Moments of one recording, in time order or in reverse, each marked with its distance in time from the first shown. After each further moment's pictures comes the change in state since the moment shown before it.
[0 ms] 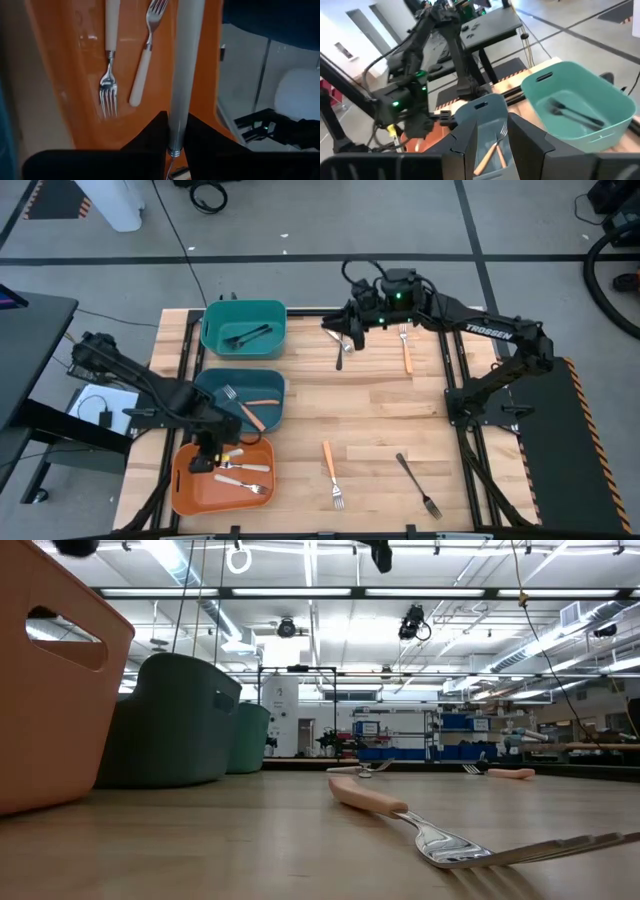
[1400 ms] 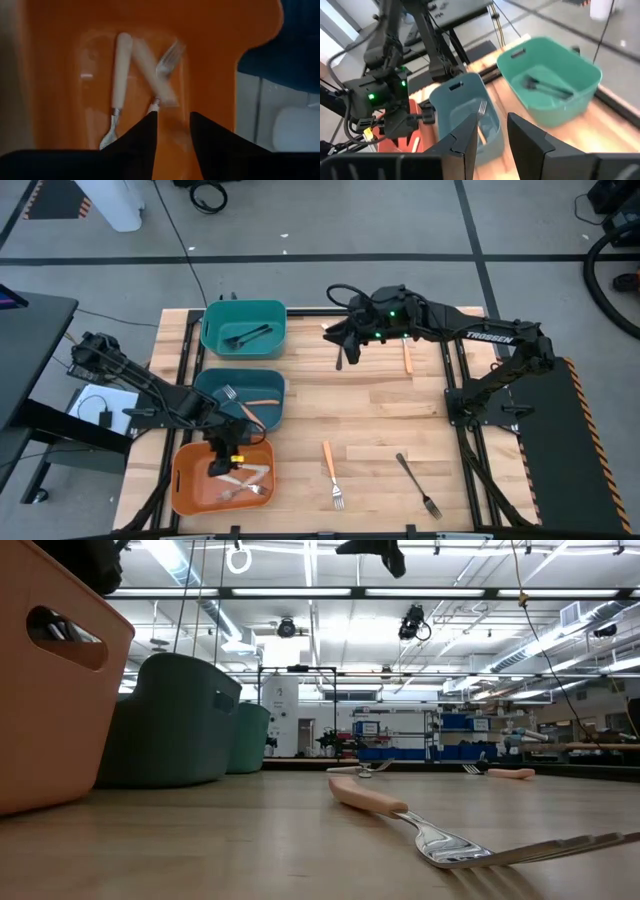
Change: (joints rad) left arm 0.000 0.006 -0.204 0.416 -0.112 -0.106; right arm 0.109 0.001 0.000 -0.143 0.237 0.018
